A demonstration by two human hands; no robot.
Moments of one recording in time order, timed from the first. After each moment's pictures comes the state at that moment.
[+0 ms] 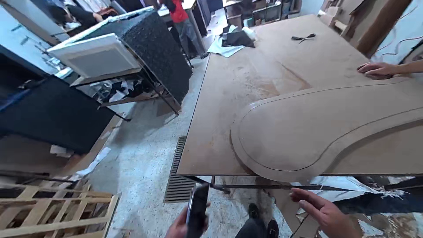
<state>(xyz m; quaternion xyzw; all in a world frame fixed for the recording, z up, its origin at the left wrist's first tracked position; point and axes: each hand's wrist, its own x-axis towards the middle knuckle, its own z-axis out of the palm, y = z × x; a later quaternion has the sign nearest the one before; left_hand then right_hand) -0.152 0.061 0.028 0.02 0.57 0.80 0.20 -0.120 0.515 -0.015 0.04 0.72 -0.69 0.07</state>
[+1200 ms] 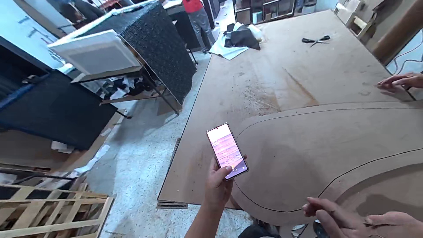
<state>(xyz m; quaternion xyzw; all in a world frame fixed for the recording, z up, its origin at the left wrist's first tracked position) -0.385 0.296 0.062 0.05 0.45 0.89 0.08 -0.232 0.587 0.043 -0.05 0.72 -0.68 -0.11</state>
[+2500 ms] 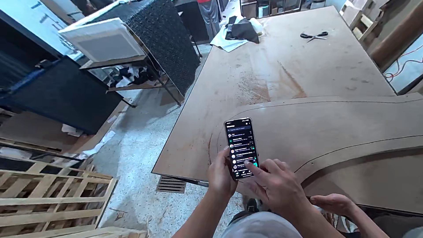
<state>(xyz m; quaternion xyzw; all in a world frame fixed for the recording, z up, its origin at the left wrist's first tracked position) -0.296 0.397 0.102 -0.11 0.49 0.86 0.08 -0.249 0.568 0.079 -0.20 0.92 -0.28 -0.21</state>
